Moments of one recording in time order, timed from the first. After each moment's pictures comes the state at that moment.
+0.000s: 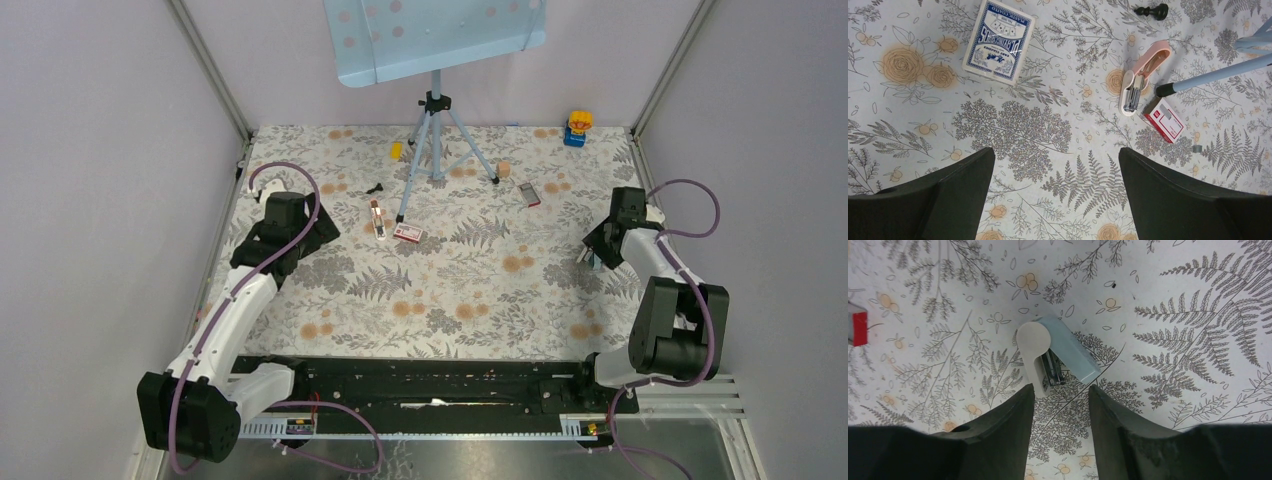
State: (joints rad) left arm -0.19 1.04 0.86 -0.56 -0.25 -0.62; right arm -0.18 1.44 0.86 -0.47 0.19 0.68
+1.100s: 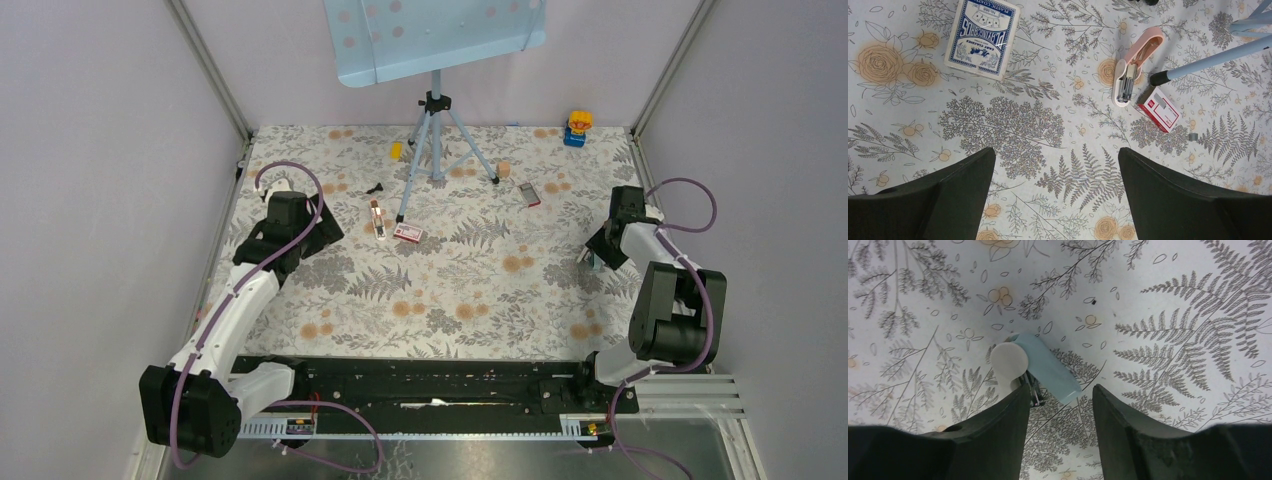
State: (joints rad) left arm -0.19 1.07 0.86 -0.54 -0.19 -0.61; right arm -0.19 1.54 0.89 -0.48 0.23 0.62
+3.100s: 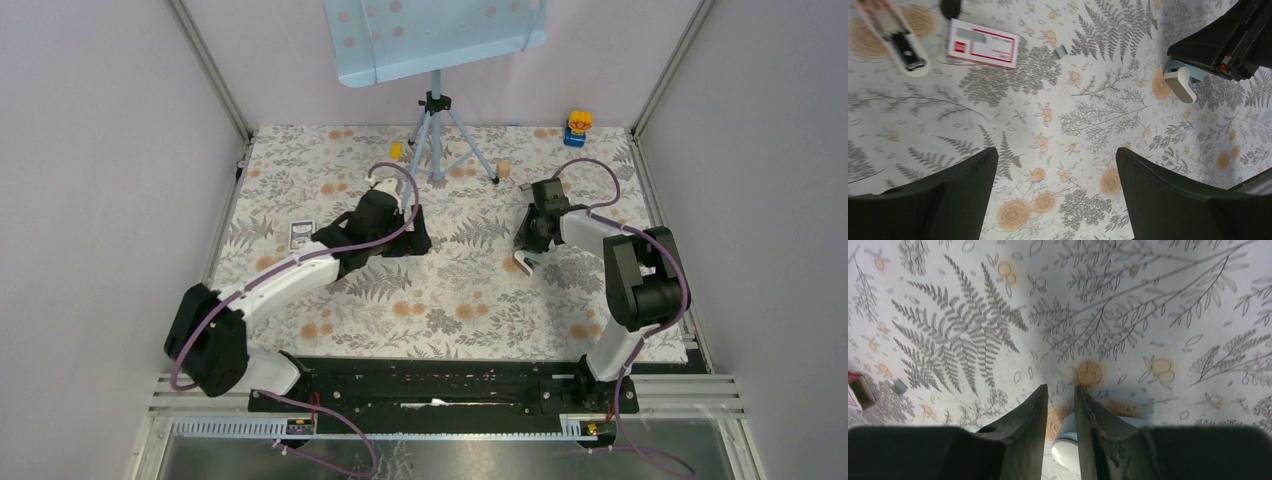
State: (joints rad) left arm -0.67 1.41 0.98 -0.28 -0.04 -0.60; right arm 0.23 1.75 0.98 -0.30 -0.02 0.66
